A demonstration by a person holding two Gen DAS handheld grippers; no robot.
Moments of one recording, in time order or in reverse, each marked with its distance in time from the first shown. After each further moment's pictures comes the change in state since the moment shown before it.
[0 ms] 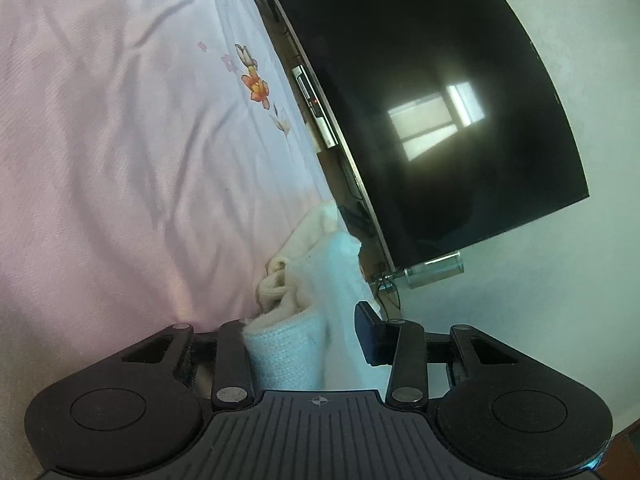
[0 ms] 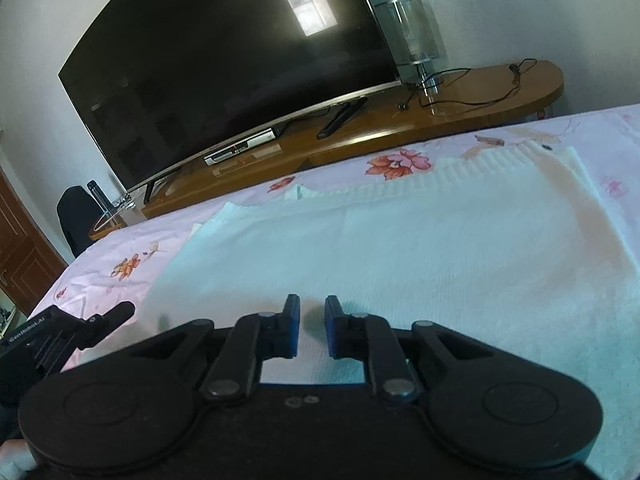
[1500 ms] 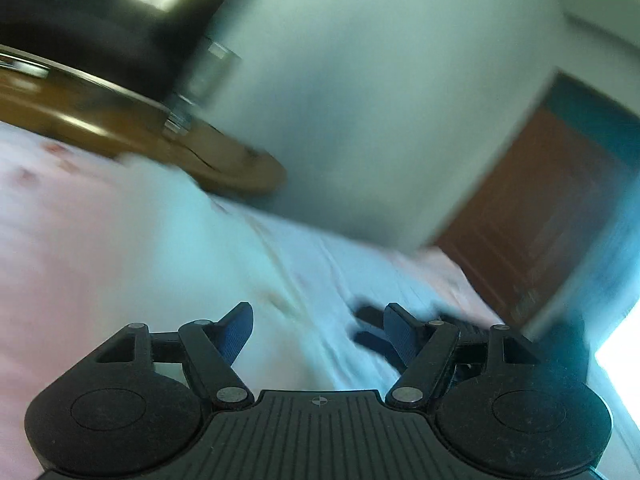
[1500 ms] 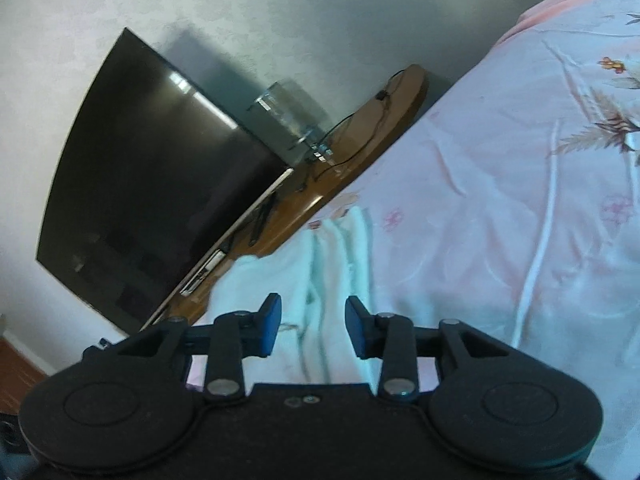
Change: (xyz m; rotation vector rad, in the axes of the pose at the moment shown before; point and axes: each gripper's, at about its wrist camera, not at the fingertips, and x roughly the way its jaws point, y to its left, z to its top) left arm -0.026 -0.166 -0.075 0.752 0.476 -0.345; right arm -0.138 -0.144 -0.007 0.424 -0.243 0.060
